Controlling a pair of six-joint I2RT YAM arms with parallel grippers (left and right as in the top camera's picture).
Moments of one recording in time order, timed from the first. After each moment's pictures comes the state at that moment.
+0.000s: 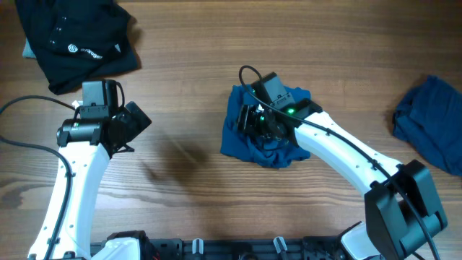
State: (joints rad) left arm 0.05 1.30 0.97 -0.88 -0.10 -0.67; right arm 0.56 1.67 1.09 -0.55 -0.15 0.73
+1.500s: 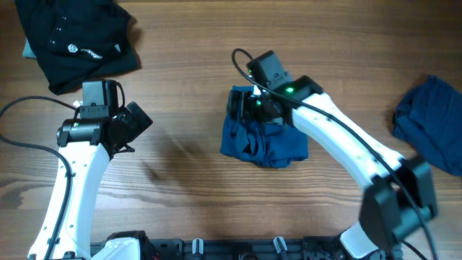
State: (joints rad) left arm 0.05 1.30 0.97 -0.88 -0.08 -0.67; right arm 0.55 1.75 1.33 -0.73 -0.18 0.60
